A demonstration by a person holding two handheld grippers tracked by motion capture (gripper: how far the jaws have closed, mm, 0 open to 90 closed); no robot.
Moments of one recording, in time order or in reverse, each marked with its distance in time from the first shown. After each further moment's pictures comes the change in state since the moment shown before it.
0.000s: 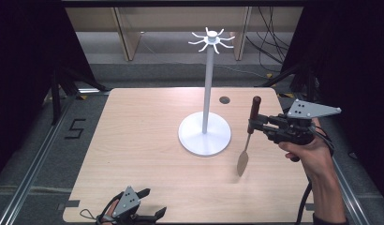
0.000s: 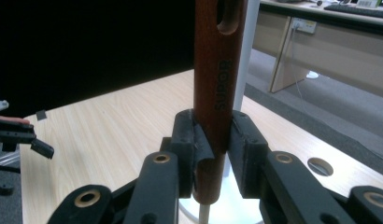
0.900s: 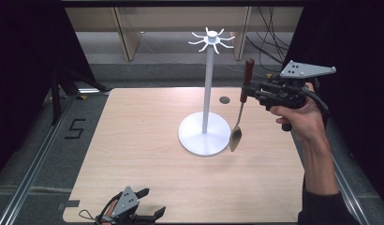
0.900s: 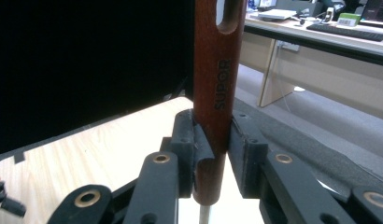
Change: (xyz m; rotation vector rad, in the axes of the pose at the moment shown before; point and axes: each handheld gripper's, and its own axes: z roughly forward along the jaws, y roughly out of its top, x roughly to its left) left arm 0.000 0.000 0.000 -0.007 0.002 -0.007; right arm -0.027 0.072 0.027 -0.033 -0.035 0.006
